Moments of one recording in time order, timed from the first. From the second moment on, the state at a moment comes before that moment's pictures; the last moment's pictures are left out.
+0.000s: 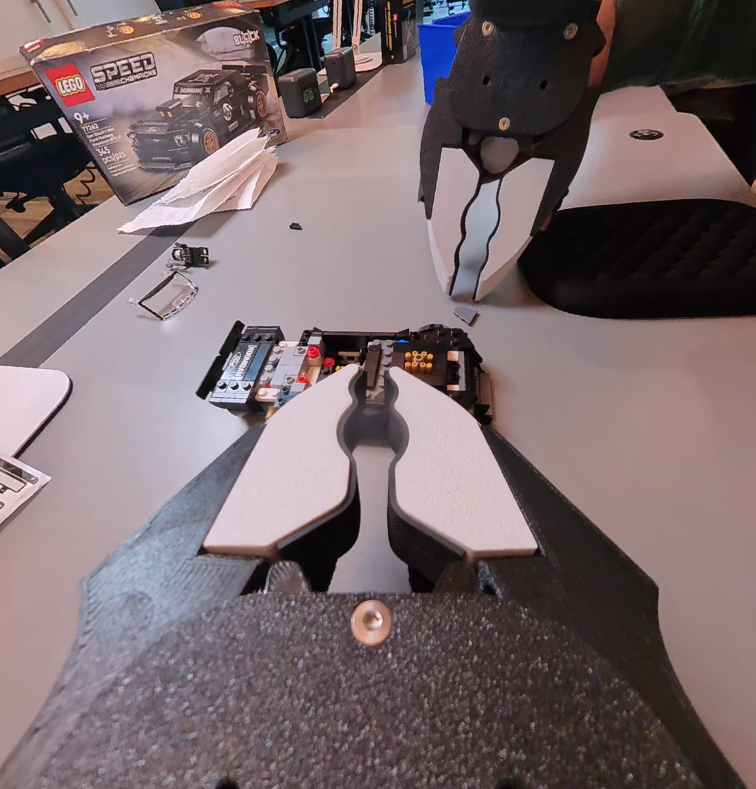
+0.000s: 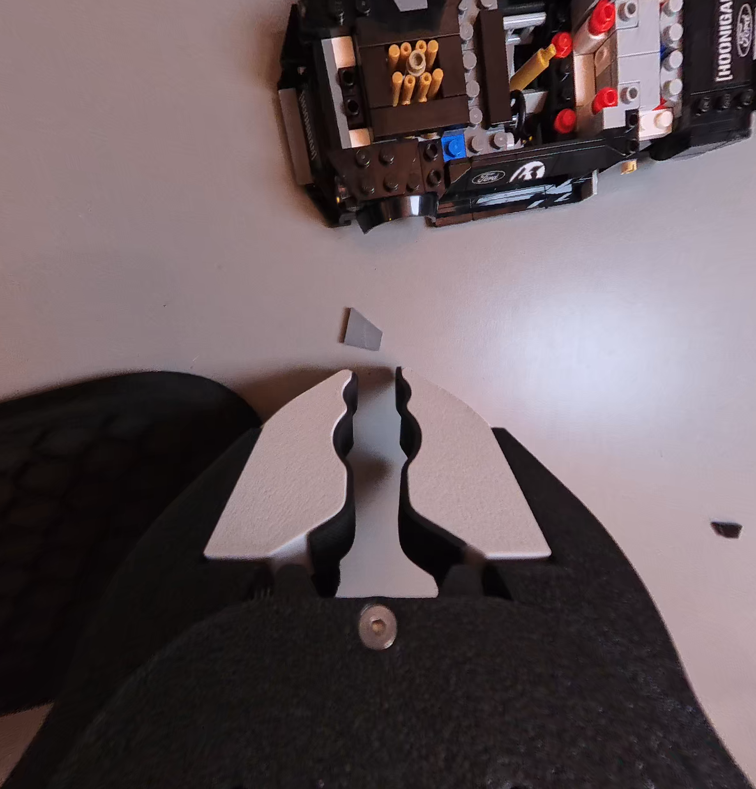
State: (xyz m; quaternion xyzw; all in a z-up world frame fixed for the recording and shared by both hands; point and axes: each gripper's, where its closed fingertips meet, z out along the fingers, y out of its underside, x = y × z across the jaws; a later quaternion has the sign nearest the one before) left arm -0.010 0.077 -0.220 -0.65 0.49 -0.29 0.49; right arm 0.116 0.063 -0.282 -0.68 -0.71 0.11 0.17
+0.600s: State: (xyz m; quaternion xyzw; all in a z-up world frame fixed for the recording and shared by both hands) left arm -0.010 0.076 -0.220 -0.65 0.50 -0.28 0.49; right arm 0.093 0.066 -0.283 -0.73 -0.64 0.16 0.18
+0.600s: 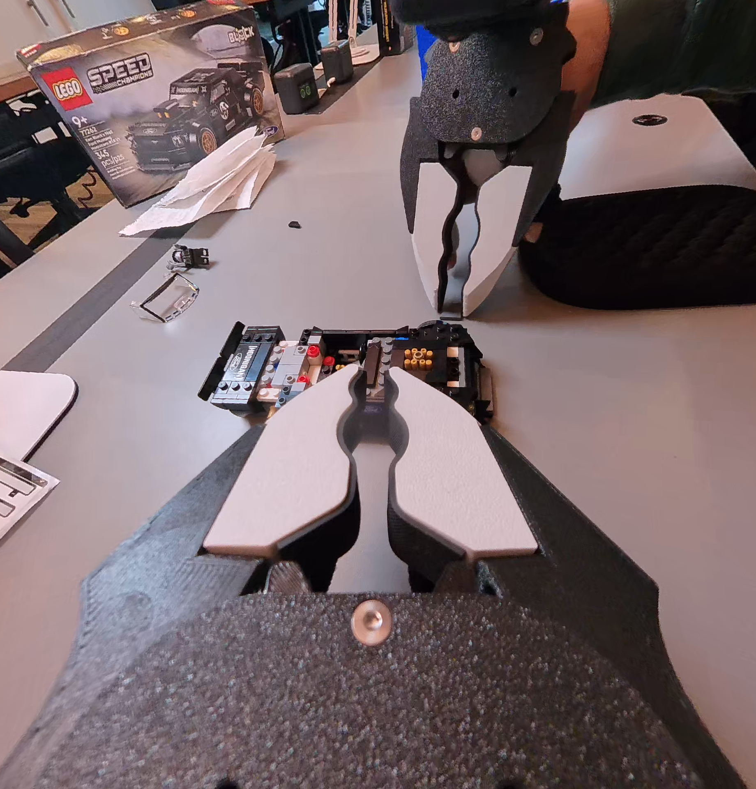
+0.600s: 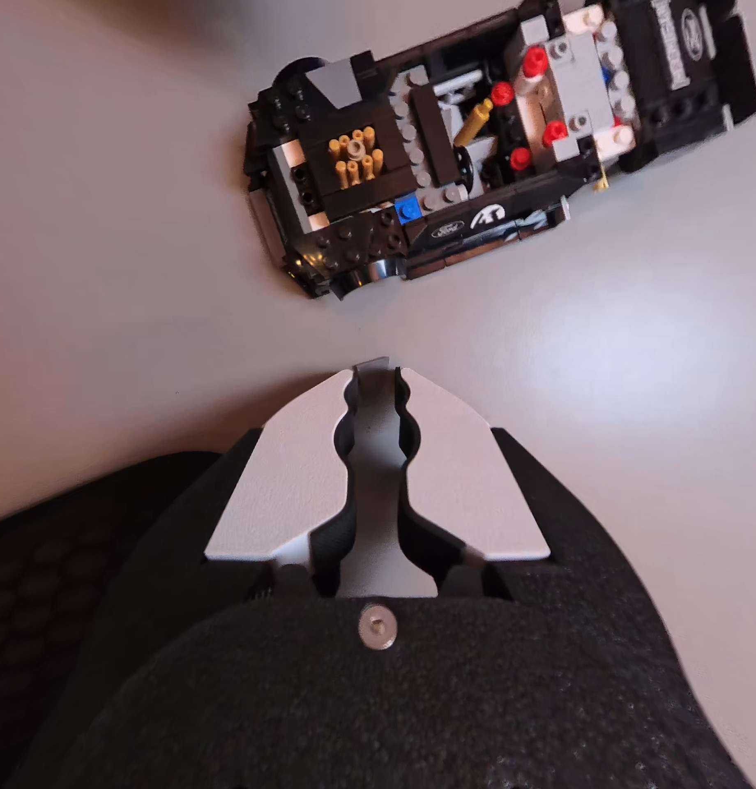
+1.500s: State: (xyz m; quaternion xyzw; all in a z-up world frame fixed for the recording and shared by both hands) left arm -0.010 0.075 -0.218 -0.65 0.51 -0.28 0.50; right arm 0.090 0.029 -0.280 -0.80 -0.53 0.21 0.19
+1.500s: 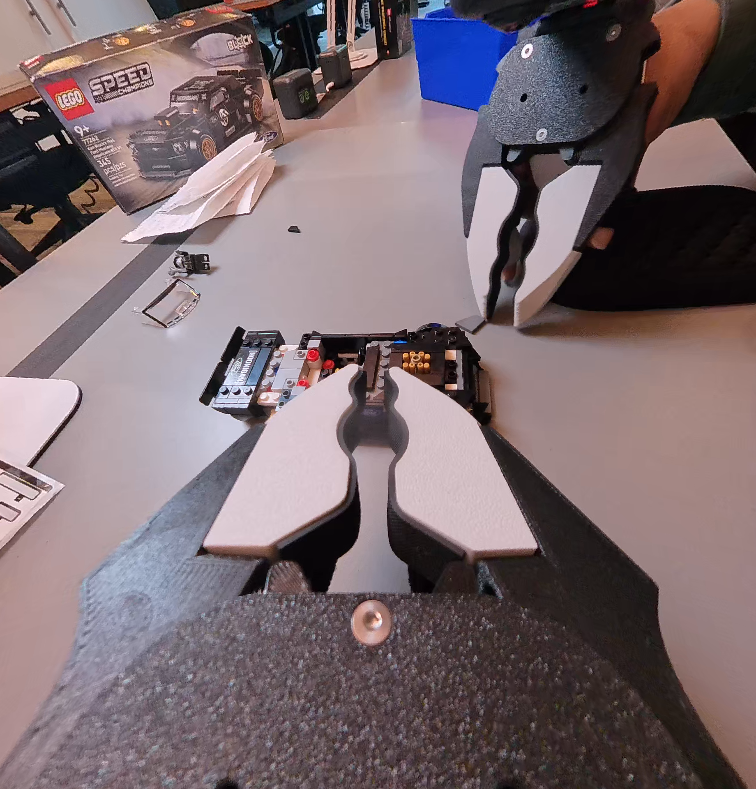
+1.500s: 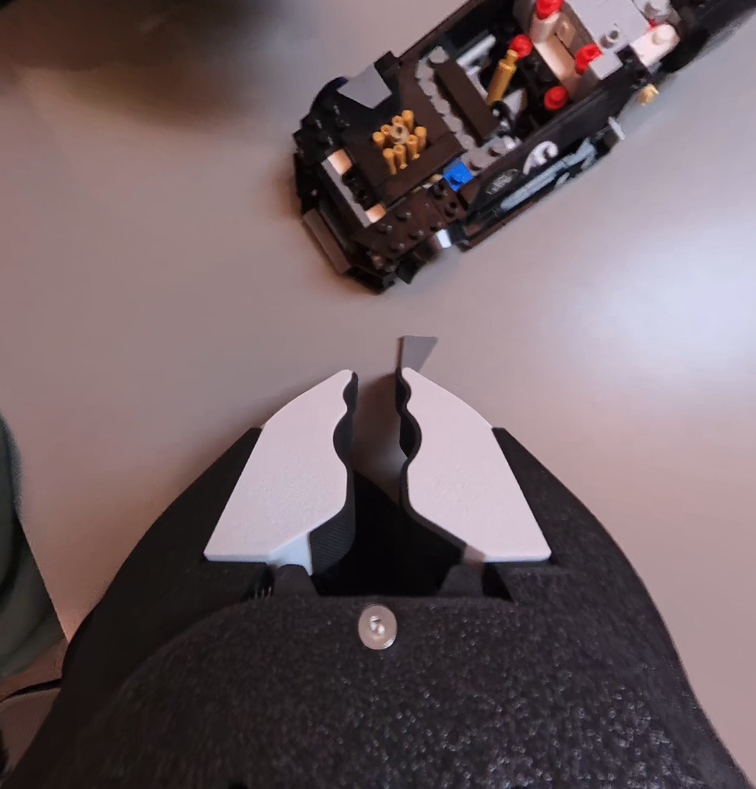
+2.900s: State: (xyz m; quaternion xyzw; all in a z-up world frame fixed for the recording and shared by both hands) left arm -0.010 0.074 -0.224 -0.64 0.53 -0.26 0.49; right arm 0.089 0.048 -0.283 -0.63 -0.74 0.20 0.15
